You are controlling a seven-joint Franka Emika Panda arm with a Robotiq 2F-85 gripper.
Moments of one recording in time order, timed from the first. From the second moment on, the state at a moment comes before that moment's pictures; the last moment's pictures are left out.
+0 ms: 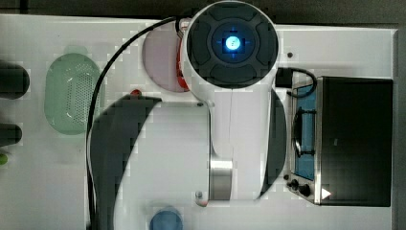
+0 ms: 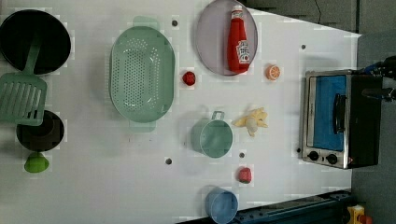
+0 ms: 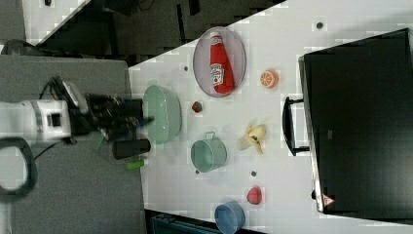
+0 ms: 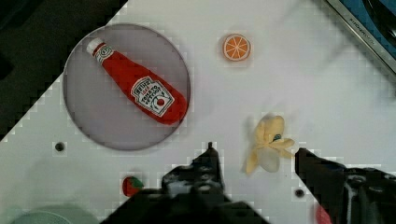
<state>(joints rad) 0.01 -0.04 -0.01 -1.79 -0.02 0.19 0.04</state>
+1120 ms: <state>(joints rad) -0.03 -0.38 -0.04 -2.17 0.00 0.23 0.05</state>
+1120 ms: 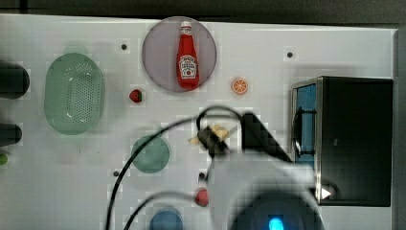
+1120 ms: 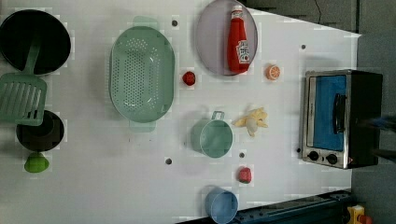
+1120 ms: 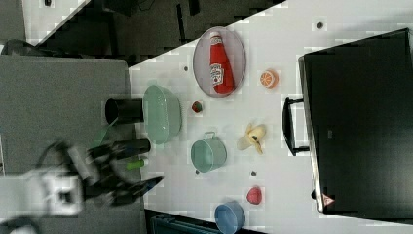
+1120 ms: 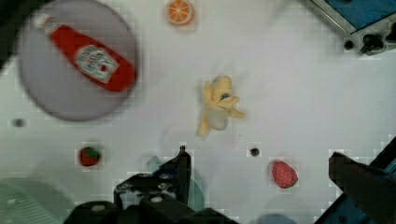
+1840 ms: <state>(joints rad) 0.00 -0.02 -0.04 -2.44 0.01 0.75 0.05</state>
